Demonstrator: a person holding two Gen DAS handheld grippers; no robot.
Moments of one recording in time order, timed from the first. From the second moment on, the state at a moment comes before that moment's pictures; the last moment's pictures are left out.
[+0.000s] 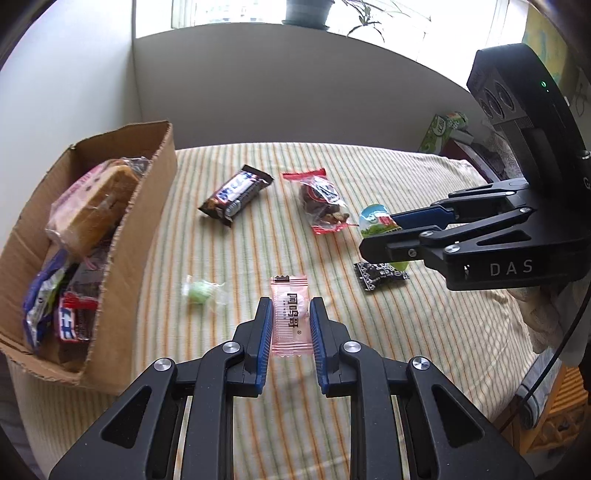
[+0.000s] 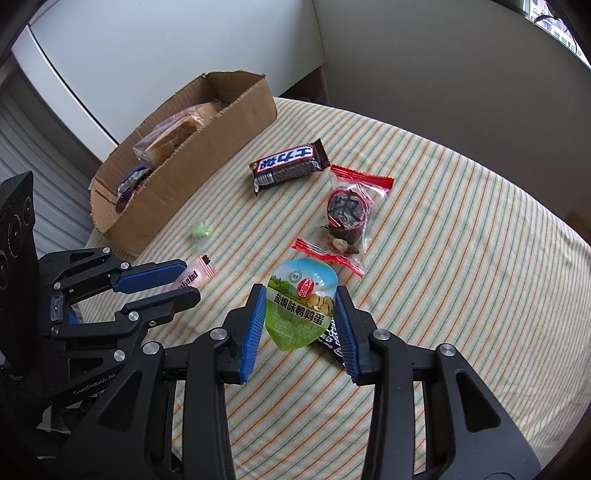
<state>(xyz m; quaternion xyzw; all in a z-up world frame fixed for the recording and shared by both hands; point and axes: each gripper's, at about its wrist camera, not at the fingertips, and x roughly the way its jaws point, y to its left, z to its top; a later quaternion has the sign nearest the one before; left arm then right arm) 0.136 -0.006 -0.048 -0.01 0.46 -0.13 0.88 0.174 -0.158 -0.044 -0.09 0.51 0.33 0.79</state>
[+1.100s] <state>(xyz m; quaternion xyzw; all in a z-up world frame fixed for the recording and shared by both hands) 0.142 0.153 -0.012 0.00 0.45 0.01 0.89 0.168 0.037 -0.022 -0.16 0.46 0.44 0.76</state>
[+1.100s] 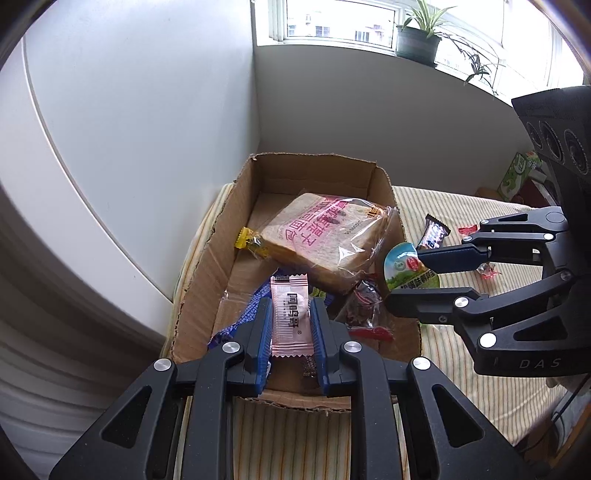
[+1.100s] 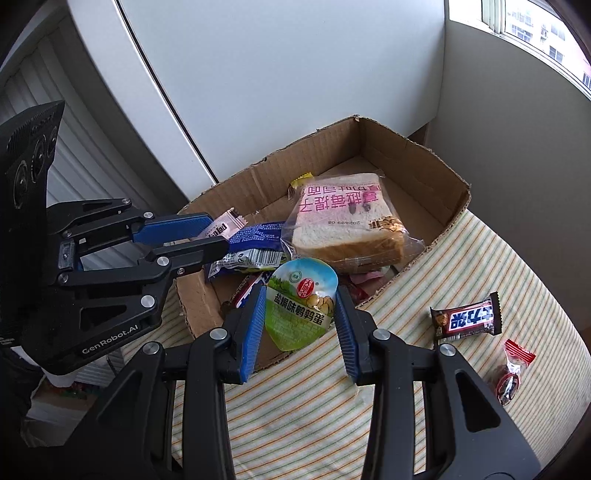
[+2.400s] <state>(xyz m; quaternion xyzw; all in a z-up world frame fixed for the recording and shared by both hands) 0.115 0.053 -0.002 0.00 0.42 -0.07 0.90 0.172 -0.158 -0.004 -0.11 0.46 0.34 0.81</state>
